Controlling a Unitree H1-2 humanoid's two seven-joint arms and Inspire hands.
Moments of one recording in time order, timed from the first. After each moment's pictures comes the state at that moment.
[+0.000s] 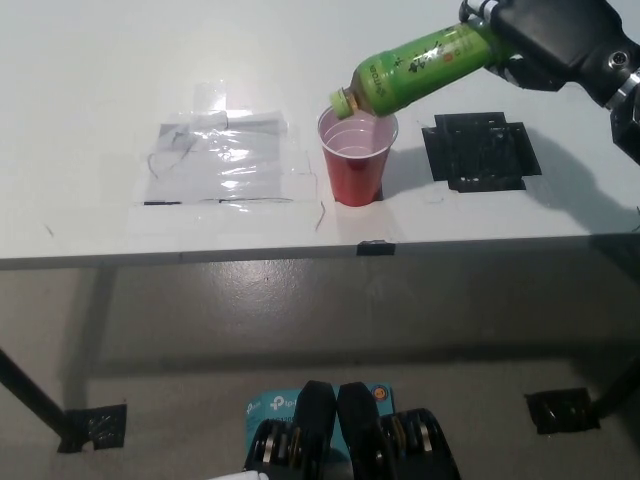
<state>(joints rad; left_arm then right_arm) -0.09 0.54 -0.43 -0.33 -0.06 0.46 -0.68 -1.06 -0.57 0.53 0.55 -1.13 -0.35 -0.25</state>
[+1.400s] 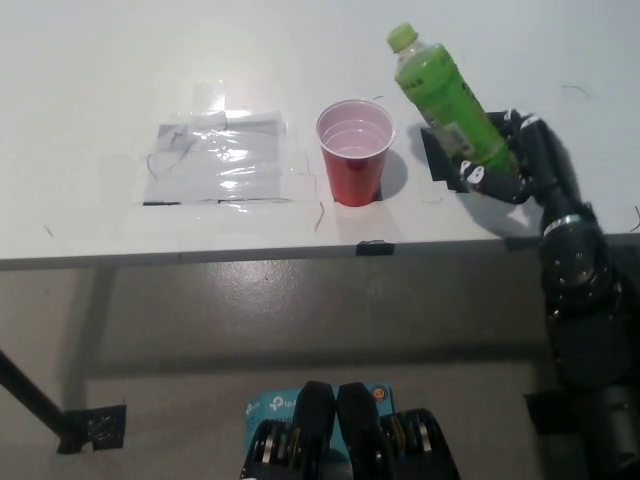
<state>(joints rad) -0.07 0.54 -0.43 -0.33 -0.05 0.45 -0.68 -0.70 -0.07 -0.16 0.53 -0.58 0.03 0.01</state>
